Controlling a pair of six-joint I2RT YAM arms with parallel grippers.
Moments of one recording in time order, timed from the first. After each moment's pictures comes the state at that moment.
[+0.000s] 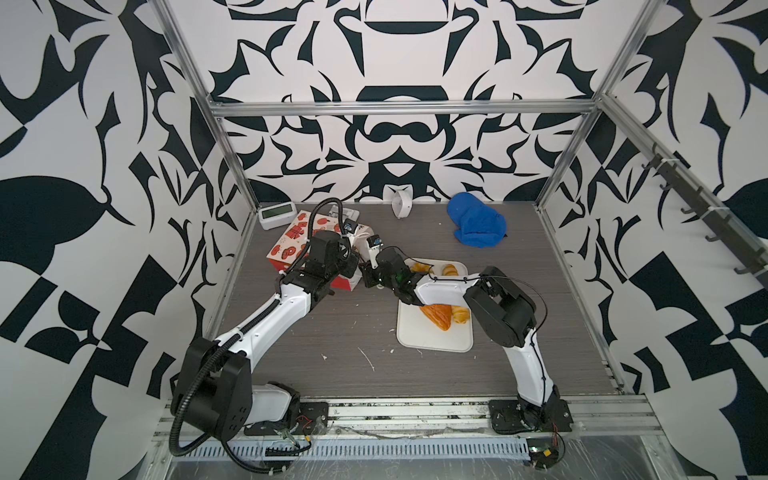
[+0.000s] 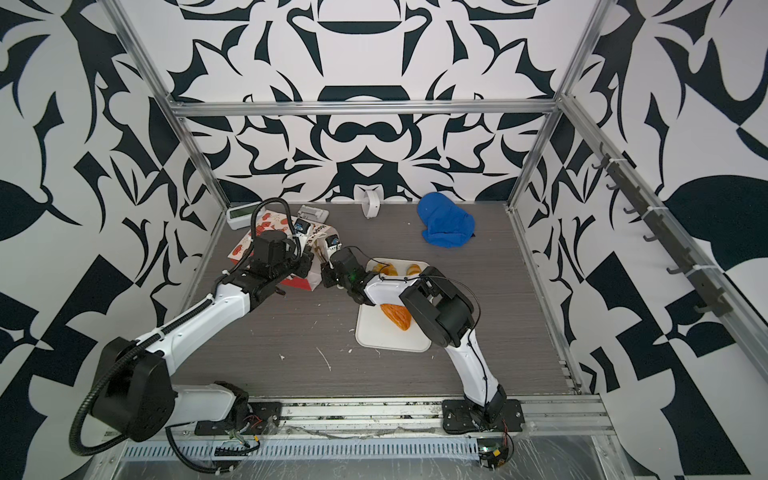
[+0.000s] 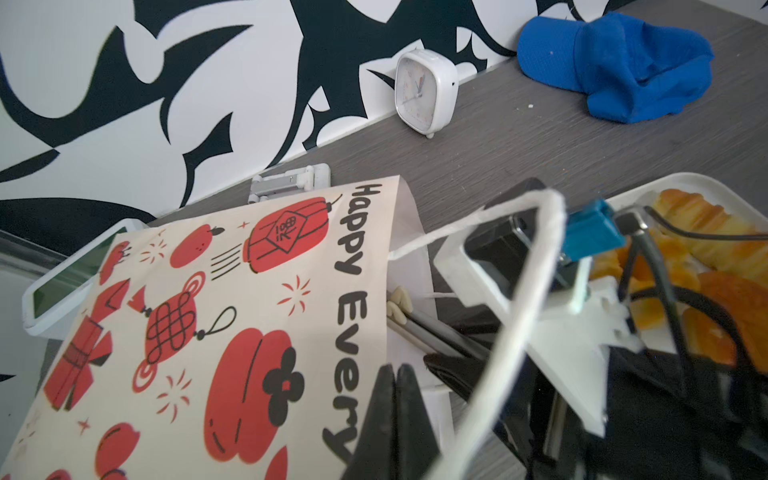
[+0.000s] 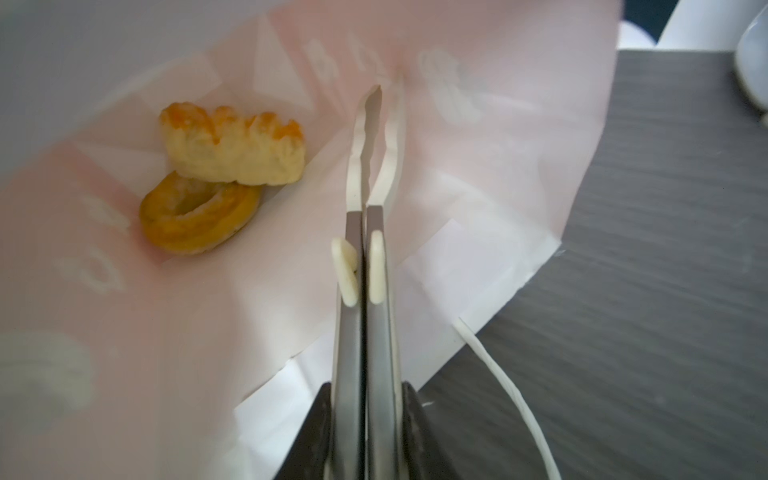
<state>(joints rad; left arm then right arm) -0.43 1.36 0.90 -0.09 -0.04 0.16 0.85 2.15 1.35 0.33 0.04 0.37</state>
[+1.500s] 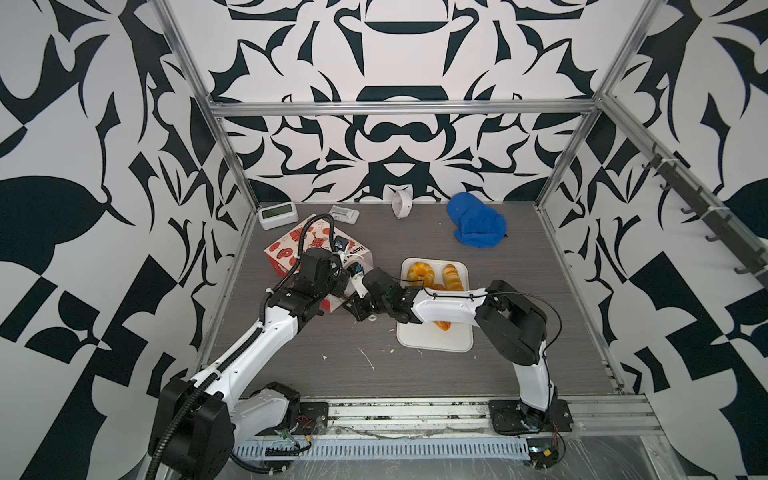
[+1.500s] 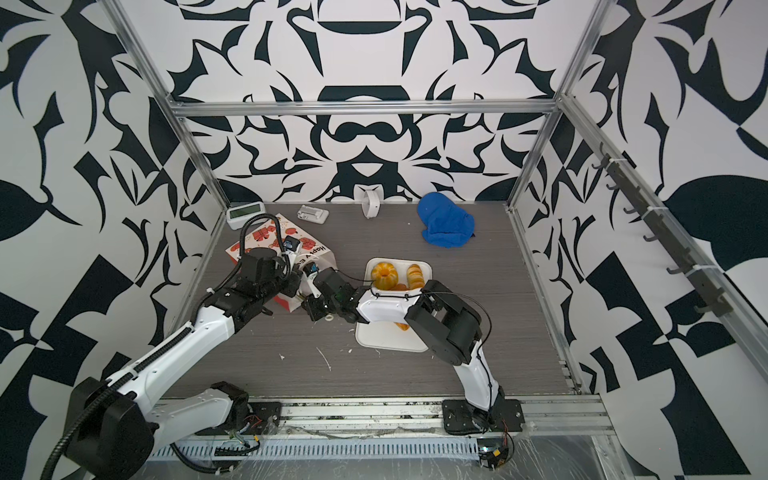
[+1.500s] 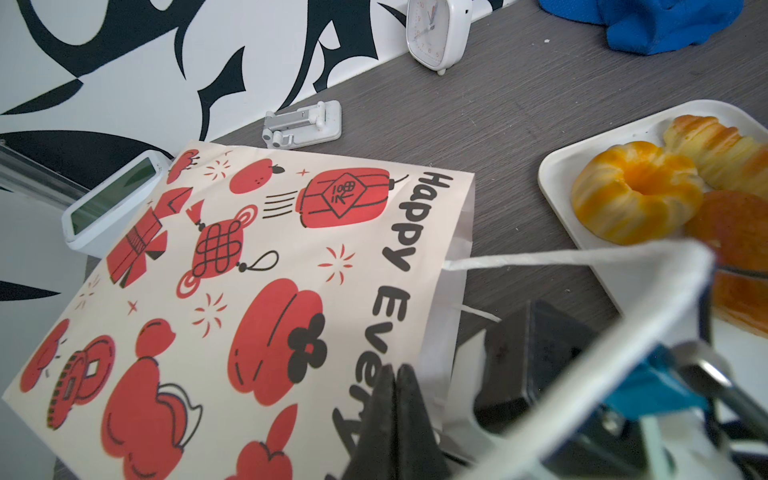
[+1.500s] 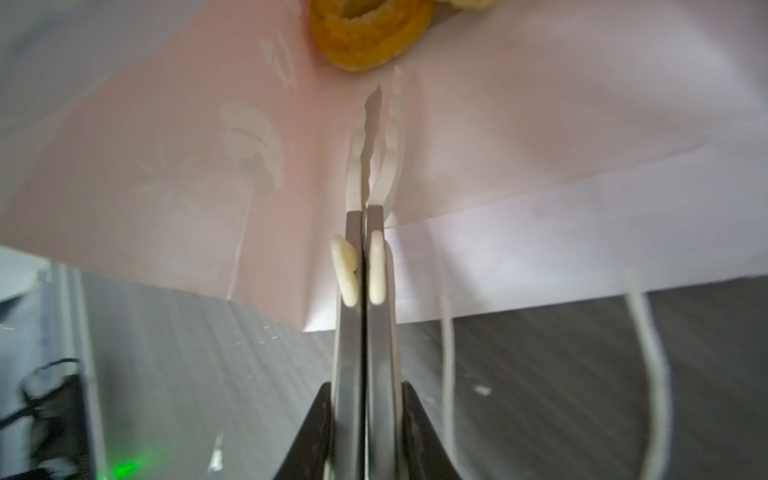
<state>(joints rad) -0.43 1.14 0.77 -0.24 -0.09 0.14 0.98 2.03 1.30 0.08 -0.14 0.37</state>
